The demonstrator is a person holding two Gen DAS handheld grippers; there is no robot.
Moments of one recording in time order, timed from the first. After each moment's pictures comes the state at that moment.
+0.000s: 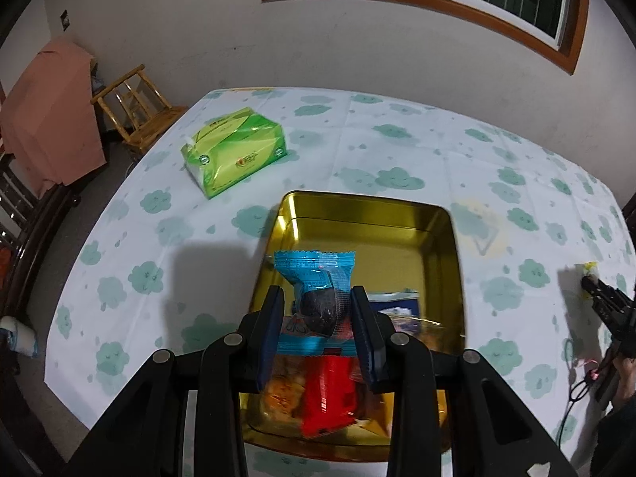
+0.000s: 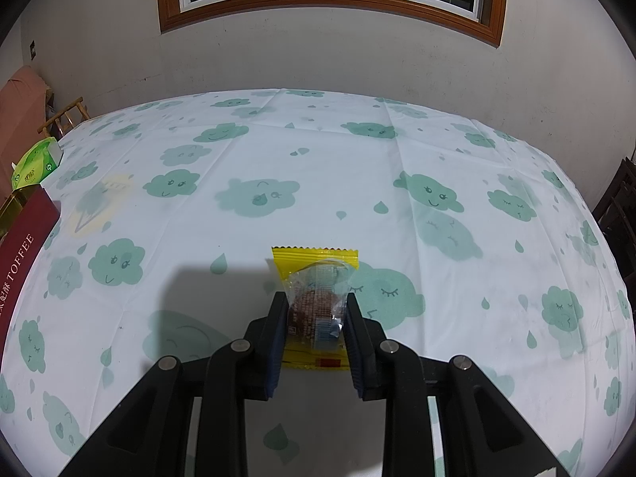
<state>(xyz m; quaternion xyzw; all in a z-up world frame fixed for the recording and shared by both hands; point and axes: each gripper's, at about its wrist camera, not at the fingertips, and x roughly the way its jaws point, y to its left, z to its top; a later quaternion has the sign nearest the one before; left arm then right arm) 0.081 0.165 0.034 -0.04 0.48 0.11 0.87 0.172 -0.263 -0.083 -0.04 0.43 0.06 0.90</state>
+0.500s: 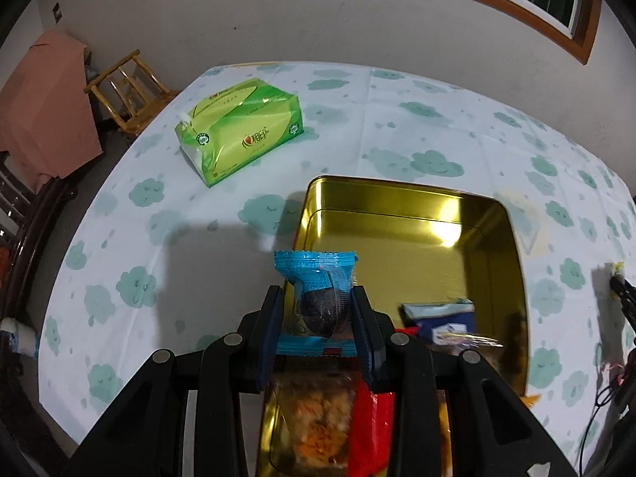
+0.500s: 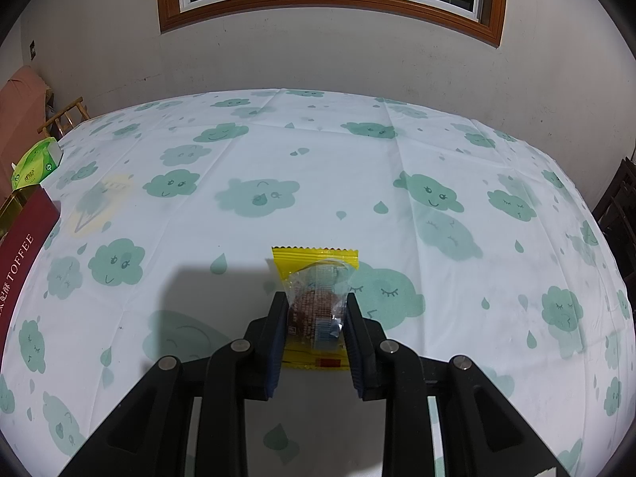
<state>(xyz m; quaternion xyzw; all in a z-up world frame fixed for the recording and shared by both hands) 0.114 0.200 -0.010 -0.04 0.51 0.11 0.85 0.172 -0.263 -0.083 -0.04 0.43 0.06 0.90</state>
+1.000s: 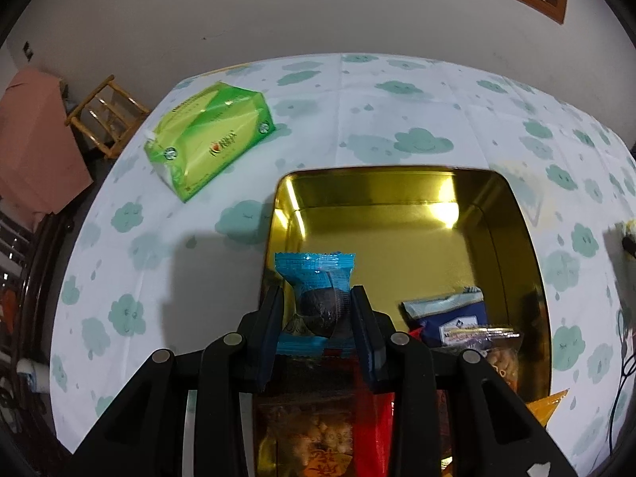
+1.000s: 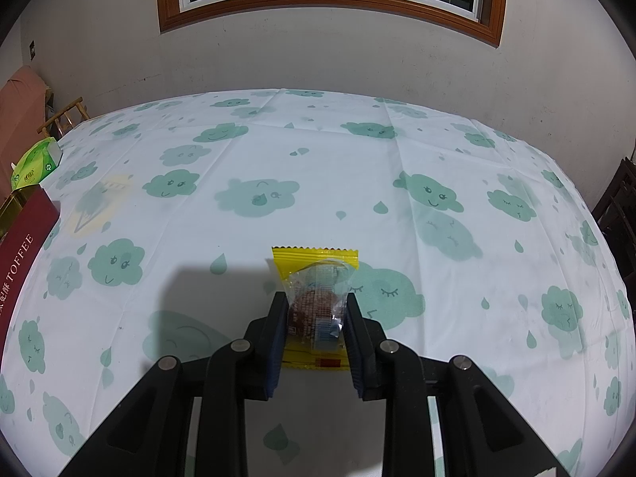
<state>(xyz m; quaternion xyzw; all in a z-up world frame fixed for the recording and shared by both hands) 0.126 0.184 -0.028 0.03 0.52 0.08 0.85 0.172 -0.263 -0.083 -0.04 0.43 0.06 0.90</state>
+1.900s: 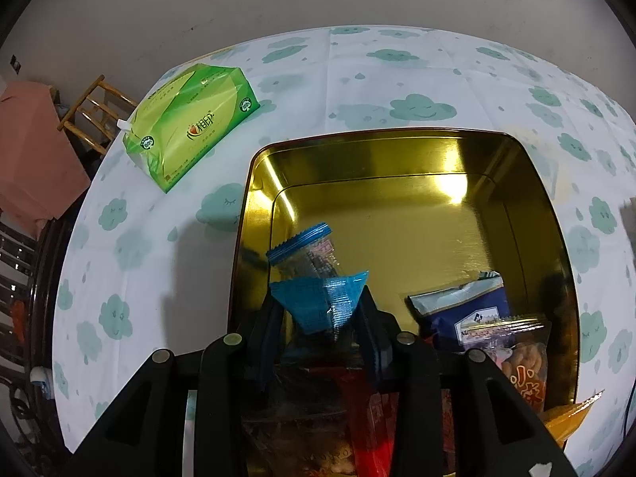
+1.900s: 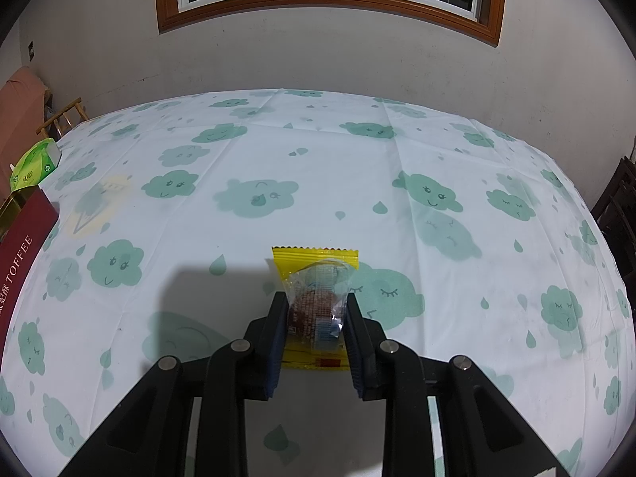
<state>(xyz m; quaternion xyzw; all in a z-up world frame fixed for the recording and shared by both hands) 0.138 0.178 -0.052 0.05 0.55 0.08 0.83 0.173 -0.263 -0.083 -0.04 0.43 0.06 0.90</state>
